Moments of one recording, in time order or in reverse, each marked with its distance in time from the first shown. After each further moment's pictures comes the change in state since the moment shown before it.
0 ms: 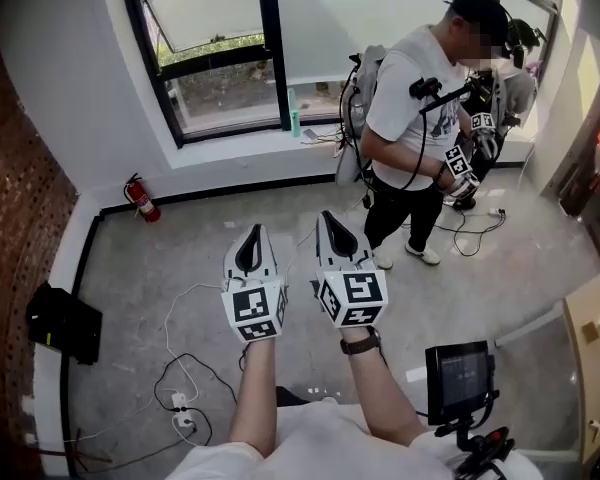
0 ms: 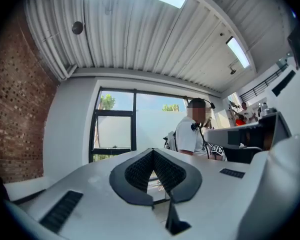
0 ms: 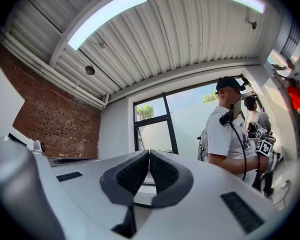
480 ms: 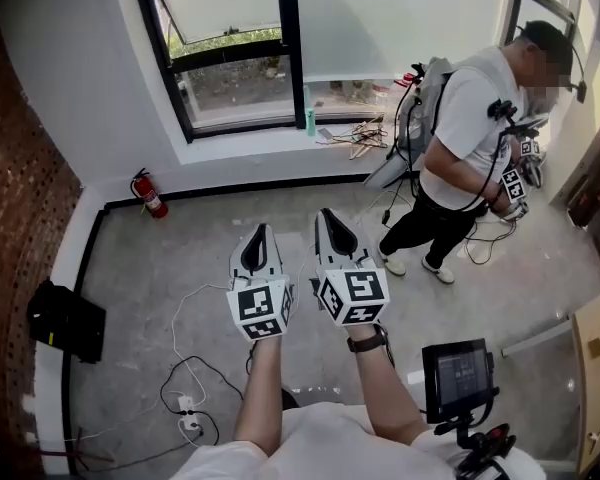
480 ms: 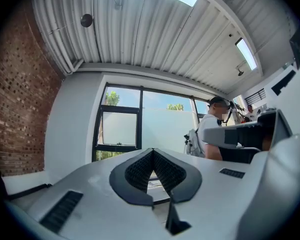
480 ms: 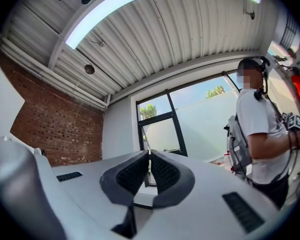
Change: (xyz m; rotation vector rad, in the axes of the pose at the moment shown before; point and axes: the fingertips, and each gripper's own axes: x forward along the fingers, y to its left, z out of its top) left arm 0.048 0.068 -0.026 -0.044 0.008 0.023; right arm 0.086 0.035 -0.027 0.050 0.006 0.048
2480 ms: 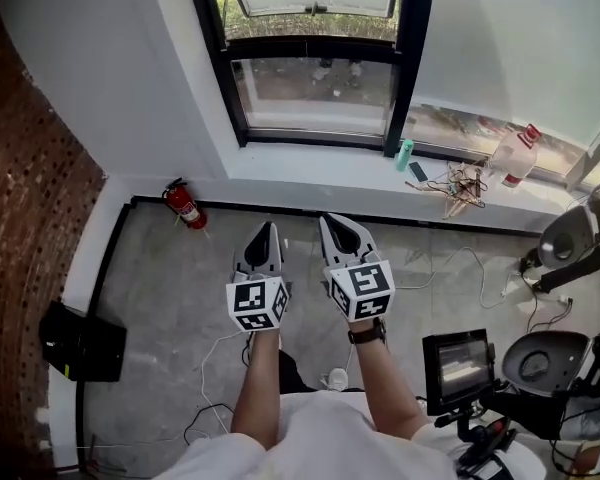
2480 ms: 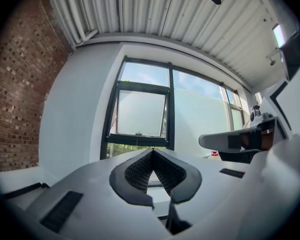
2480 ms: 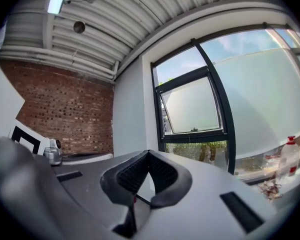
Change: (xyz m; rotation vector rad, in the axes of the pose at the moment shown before) left arm 0.481 0.435 -0.144 -0.074 0.088 0.092; right arm 0.652 0.036 -0.194 -0.059 0.240 0.293
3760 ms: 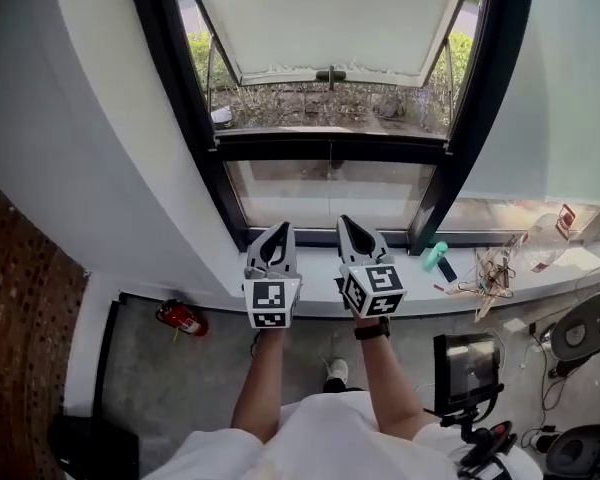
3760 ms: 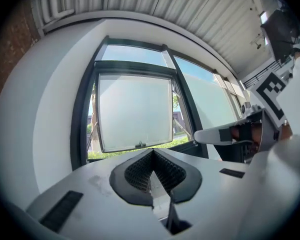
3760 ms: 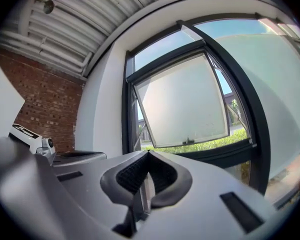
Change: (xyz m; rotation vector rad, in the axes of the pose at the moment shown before) left arm 0.528 0.221 0.036 0.206 -0.046 -0.158; right arm 0.506 -0.255 0.066 0.041 -0.102 -0.164
